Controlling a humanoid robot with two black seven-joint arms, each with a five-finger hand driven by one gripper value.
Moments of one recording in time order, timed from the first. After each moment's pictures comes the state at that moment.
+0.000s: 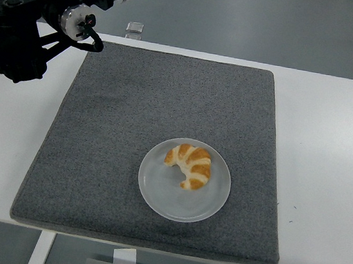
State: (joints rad) left arm -1.27 0.36 -0.35 -0.78 0.02 -0.13 -0.25; right arm 0.02 0.00 -0.10 0.14 0.06 0.03 -0.02
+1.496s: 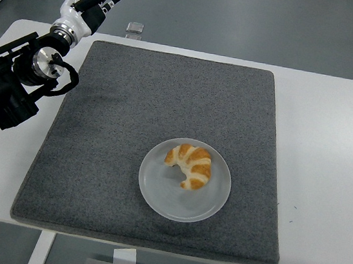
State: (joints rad) left arm -0.96 0.29 -0.64 -0.60 -0.18 -0.10 -0.30; right arm 0.01 0.00 -0.11 0.14 0.06 0.04 -0.02
